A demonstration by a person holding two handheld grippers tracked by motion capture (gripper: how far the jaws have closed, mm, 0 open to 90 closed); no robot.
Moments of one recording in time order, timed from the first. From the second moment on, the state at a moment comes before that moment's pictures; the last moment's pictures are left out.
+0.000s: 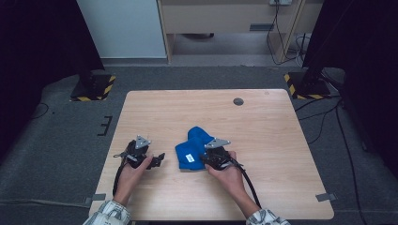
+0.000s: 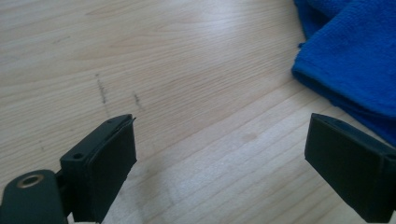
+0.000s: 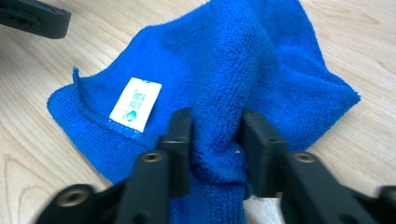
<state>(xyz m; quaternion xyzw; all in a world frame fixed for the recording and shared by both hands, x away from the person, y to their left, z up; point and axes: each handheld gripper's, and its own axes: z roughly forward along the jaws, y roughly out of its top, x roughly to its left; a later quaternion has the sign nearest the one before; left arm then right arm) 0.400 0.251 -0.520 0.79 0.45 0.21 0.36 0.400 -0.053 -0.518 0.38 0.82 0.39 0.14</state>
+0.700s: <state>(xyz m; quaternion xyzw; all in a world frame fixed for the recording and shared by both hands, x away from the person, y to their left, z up) 0.371 0.207 -0.503 0.81 0.36 0.17 0.42 0.390 -0.098 -0.494 0.37 0.81 0.42 0.15</state>
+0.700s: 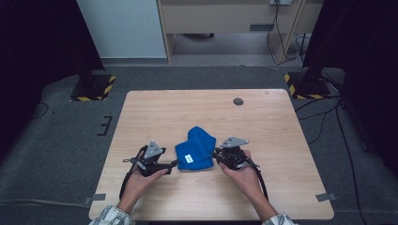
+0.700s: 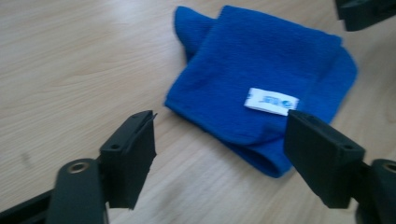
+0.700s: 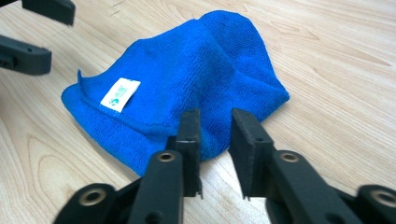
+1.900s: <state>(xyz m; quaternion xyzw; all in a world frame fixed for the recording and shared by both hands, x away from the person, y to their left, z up) 0.384 0.204 -0.485 0.80 0.35 0.14 0.47 0.388 -0.102 -0.503 0.37 0.82 0.41 0.15</state>
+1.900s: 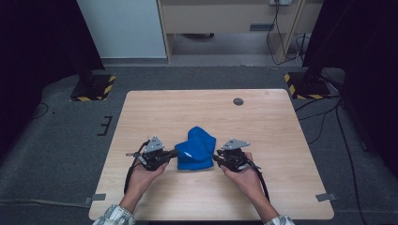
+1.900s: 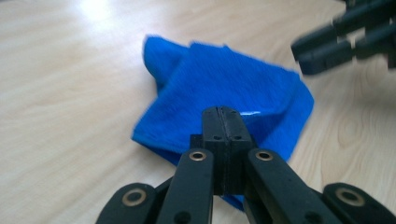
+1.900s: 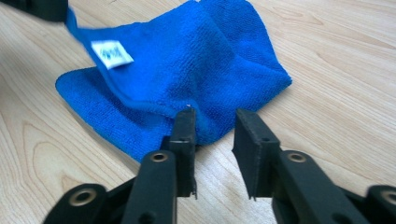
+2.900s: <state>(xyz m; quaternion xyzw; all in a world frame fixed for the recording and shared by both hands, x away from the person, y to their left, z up) 0.399 0.209 -0.439 0.76 0.38 0.16 0.50 0.402 -0.067 -0.512 0.36 0.82 0.41 0.16</state>
